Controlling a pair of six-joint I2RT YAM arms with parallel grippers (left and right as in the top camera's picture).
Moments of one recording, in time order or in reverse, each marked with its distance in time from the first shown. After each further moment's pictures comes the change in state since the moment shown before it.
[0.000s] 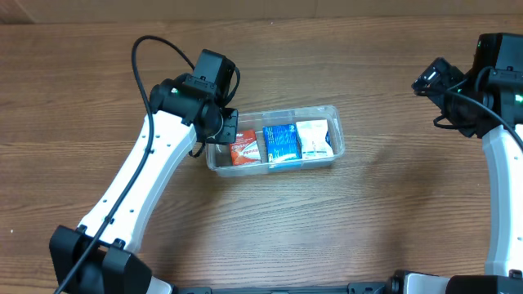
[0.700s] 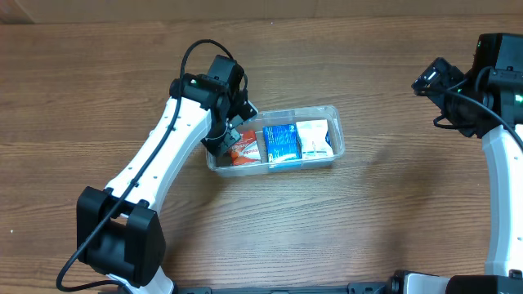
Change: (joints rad) left arm 0.000 0.143 0.000 -0.039 -0.039 0.746; right arm 0.000 0.000 0.000 0.000 0.000 0.000
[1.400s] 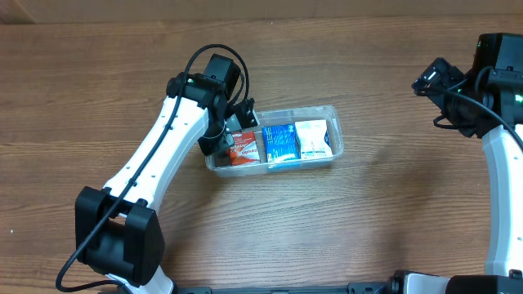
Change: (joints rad) left arm 0.016 0.000 0.000 0.004 -0.001 0.295; right arm 0.000 0.000 0.000 0.000 0.000 0.000
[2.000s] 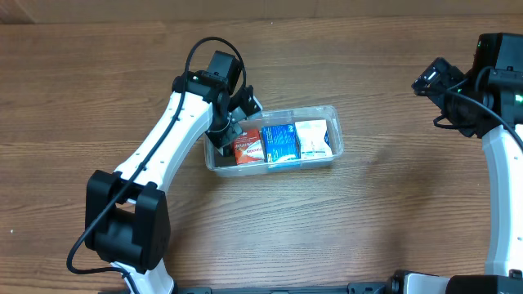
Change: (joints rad) left arm 0.012 0.080 0.003 0.144 0.048 -0.214; right arm 0.000 0.000 0.000 0.000 0.000 0.000
